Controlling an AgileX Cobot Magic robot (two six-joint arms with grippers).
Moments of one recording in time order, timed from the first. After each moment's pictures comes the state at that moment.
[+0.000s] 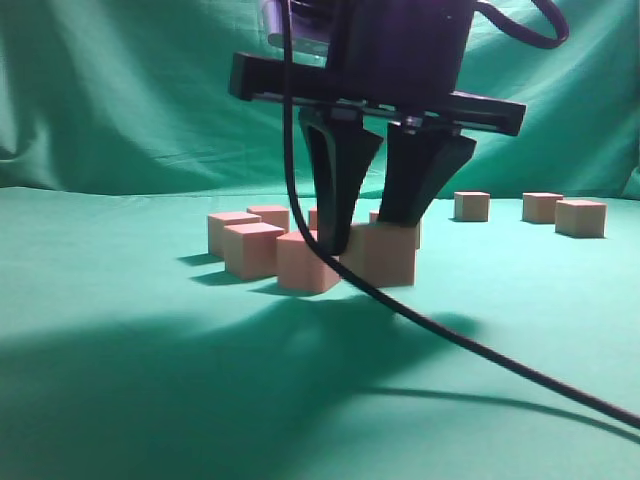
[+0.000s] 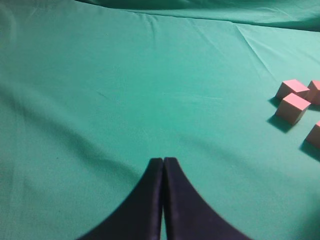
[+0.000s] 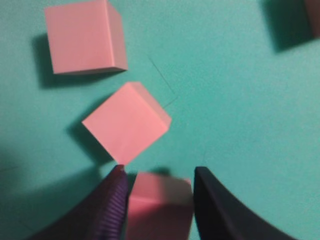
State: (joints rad) left arm -0.05 -0.01 0.02 -0.09 0.35 -0.02; right arm 0.82 1.84 -1.17 0.02 0.74 0.25
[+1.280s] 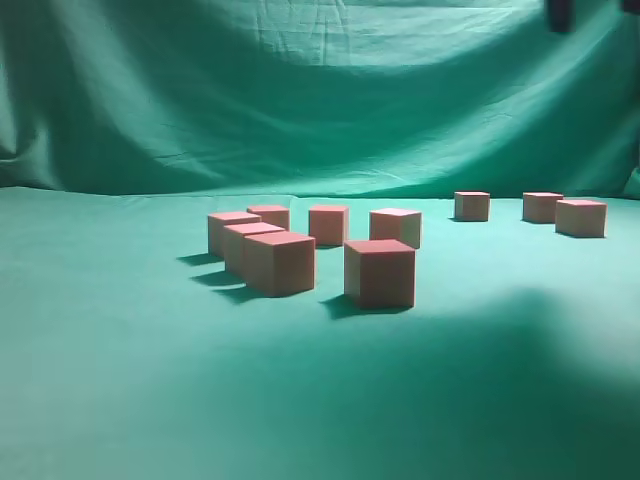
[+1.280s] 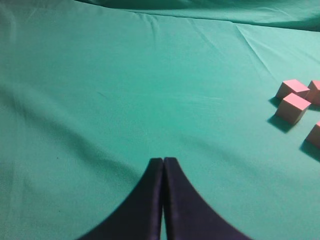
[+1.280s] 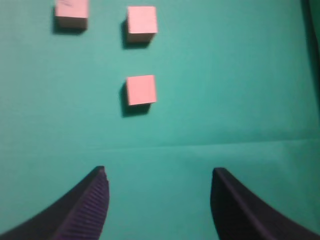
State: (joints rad) left arm -0.05 -0.01 0.02 -0.09 0.35 -0.02; right arm 0.44 1.72 -1.55 -0.38 1.18 0.39
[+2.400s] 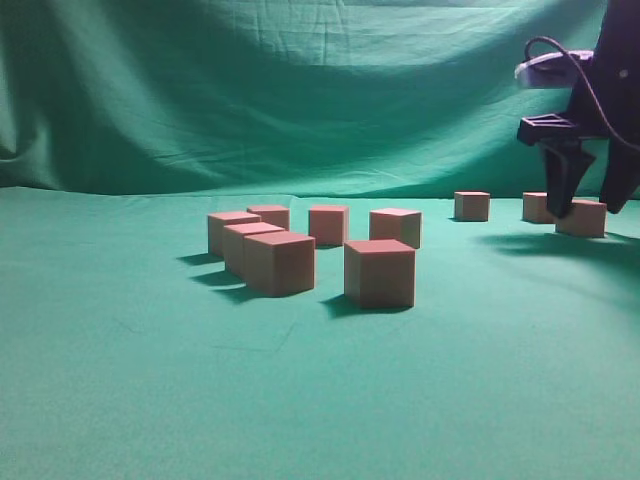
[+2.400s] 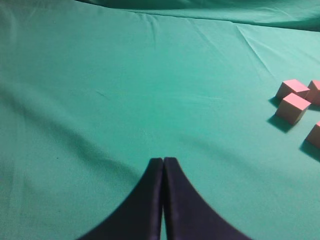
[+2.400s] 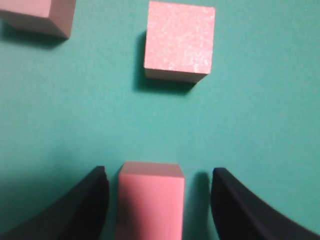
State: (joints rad) left arm -0.05 -0.01 0.02 -0.09 0.35 -0.02; right arm 0.15 2.10 -1.55 0.03 0.74 -0.17
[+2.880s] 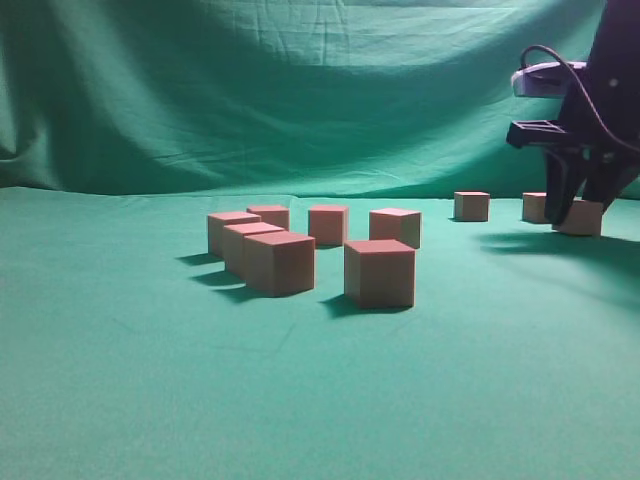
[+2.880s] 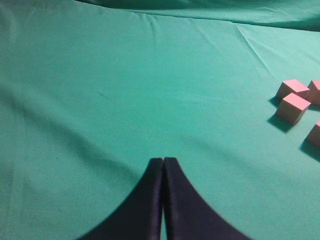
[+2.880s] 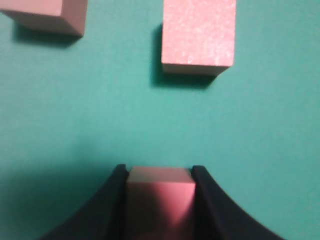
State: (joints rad) left arm -0.05 -0.01 0.02 -0.09 0.35 -0.02; right arm 0.15 2.12 -1.57 0.11 0.77 -0.17
